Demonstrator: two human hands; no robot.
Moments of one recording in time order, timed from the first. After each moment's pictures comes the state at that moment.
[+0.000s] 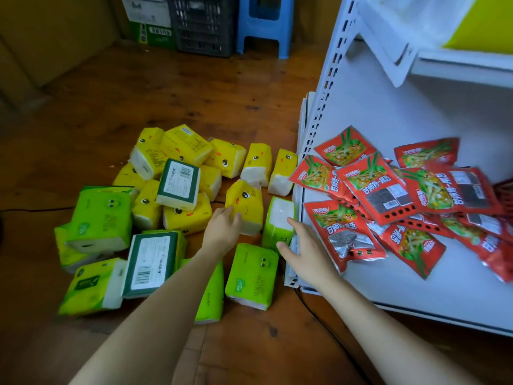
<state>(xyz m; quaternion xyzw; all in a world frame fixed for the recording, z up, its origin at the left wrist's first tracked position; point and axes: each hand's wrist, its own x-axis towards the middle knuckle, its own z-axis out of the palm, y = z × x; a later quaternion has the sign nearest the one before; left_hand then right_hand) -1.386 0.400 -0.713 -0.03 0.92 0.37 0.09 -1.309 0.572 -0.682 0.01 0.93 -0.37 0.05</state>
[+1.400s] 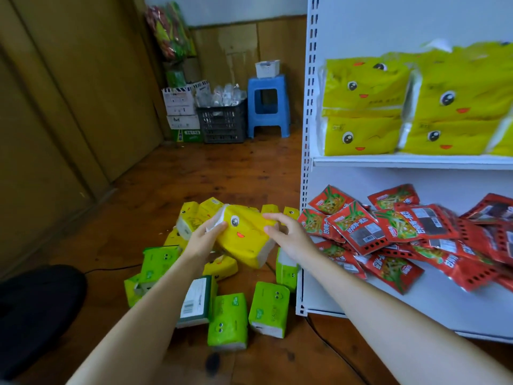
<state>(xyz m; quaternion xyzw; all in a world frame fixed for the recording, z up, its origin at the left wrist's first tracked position) -1.304 0.354 -0.537 -0.10 0.72 0.69 0.06 -1.291 0.543 -0.546 -0.07 0.81 -0.59 -0.01</state>
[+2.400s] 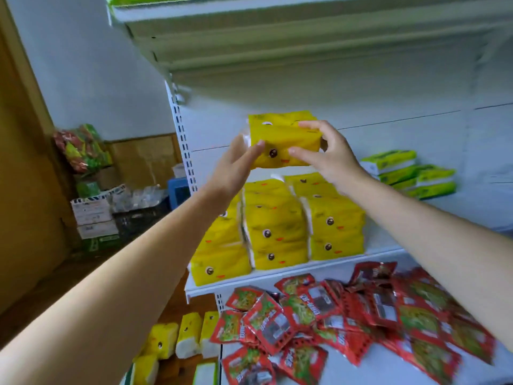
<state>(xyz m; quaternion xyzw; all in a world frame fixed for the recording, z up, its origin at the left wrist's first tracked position) -1.278 0.636 -0.211 0.36 0.72 0.59 -0.05 -1.238 0.808 -0.221 -0.07 0.75 -0.50 -0.43</state>
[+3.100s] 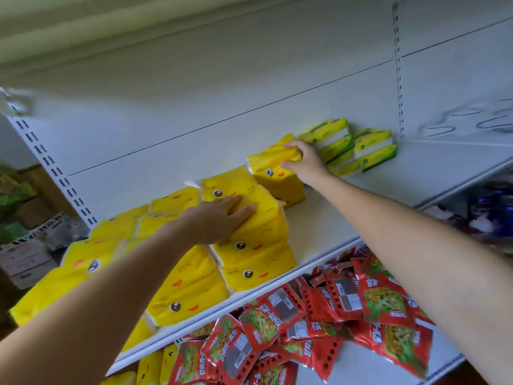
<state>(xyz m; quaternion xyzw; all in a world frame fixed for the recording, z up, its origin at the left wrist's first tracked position) -1.331 0.793 -0.277 0.35 0.94 -0.01 0.00 -1.324 1.029 -0.316 0.14 0.77 -0.46 -0.42</state>
